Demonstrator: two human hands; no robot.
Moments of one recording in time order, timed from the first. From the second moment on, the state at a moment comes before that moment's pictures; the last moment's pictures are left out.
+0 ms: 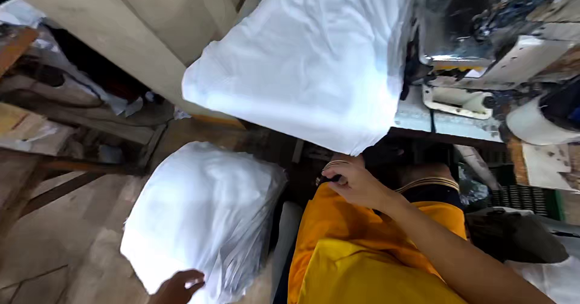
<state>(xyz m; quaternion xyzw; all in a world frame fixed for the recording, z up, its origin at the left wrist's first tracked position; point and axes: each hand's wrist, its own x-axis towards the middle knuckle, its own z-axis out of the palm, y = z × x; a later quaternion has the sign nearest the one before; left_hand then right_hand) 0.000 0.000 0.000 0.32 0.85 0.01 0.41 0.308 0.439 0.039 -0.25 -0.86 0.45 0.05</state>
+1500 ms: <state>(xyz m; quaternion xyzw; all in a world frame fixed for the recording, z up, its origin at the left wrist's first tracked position) 0.140 0.624 0.174 0.78 0.60 0.17 0.01 0.357 0.446 0.095 -0.26 -0.60 0.70 0.28</state>
